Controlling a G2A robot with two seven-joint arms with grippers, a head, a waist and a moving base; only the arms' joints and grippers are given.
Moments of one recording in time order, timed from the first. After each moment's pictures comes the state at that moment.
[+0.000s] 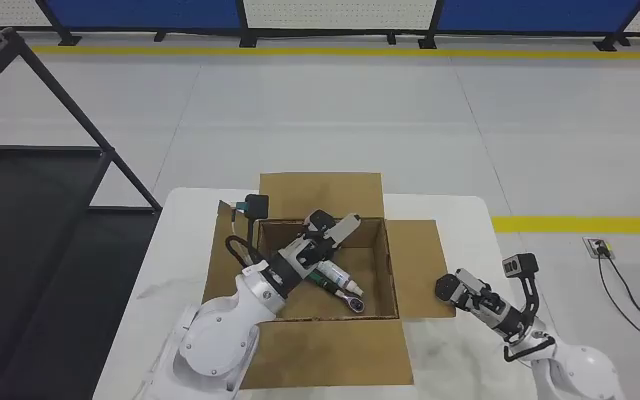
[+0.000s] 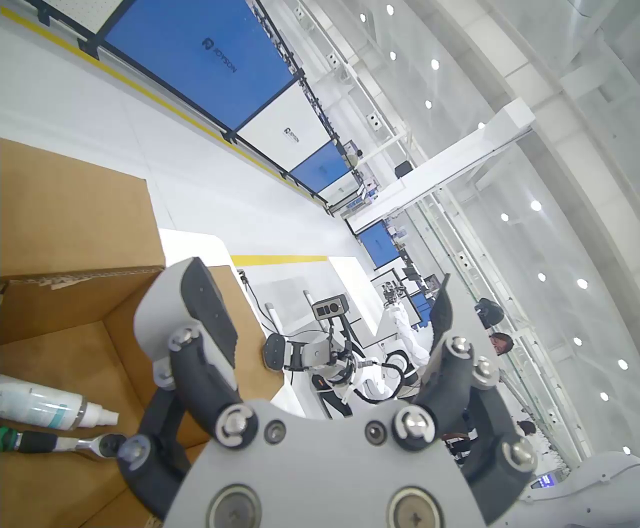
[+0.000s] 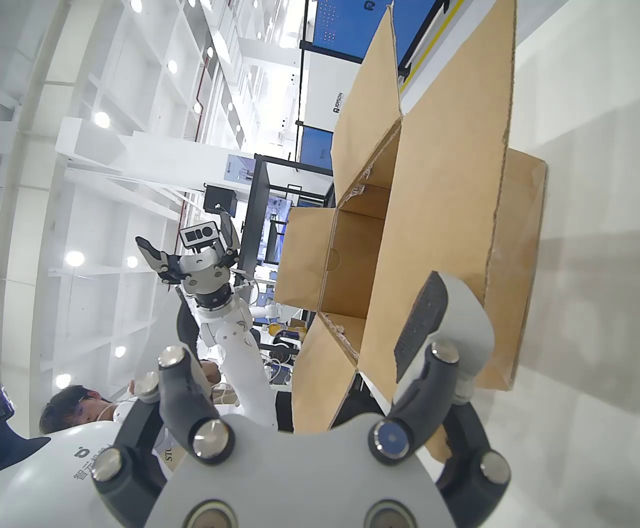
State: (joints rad) left arm 1.02 -1.37 -1.21 -1.92 0.24 0.00 -0.43; right arm -1.26 -1.24 1.73 -1.55 0.29 -0.30 0.99
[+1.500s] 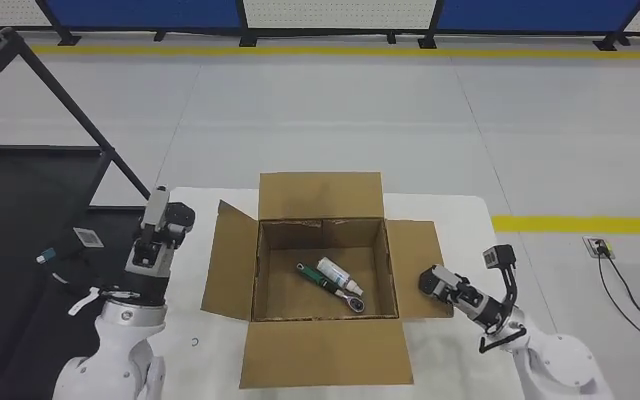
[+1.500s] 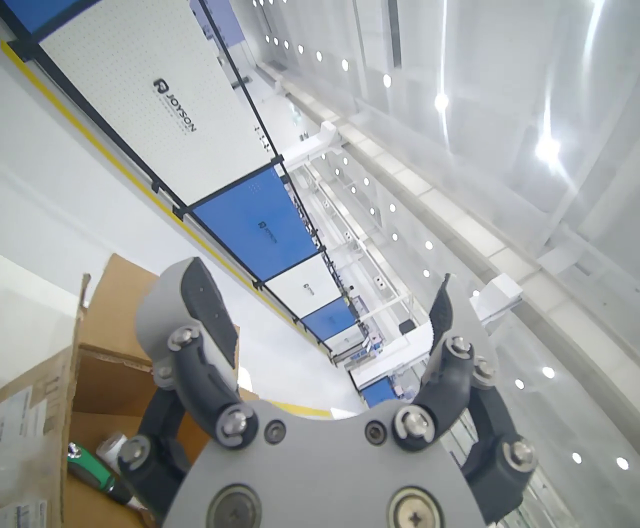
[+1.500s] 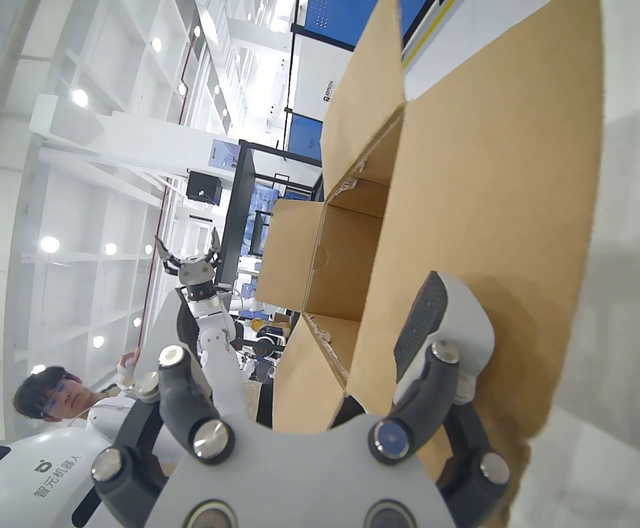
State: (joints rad) left arm 1.31 -1.34 -1.67 -2.14 0.03 0.00 -0.13; right arm -1.20 -1.21 1.60 -1.57 0.21 -0.34 0.91
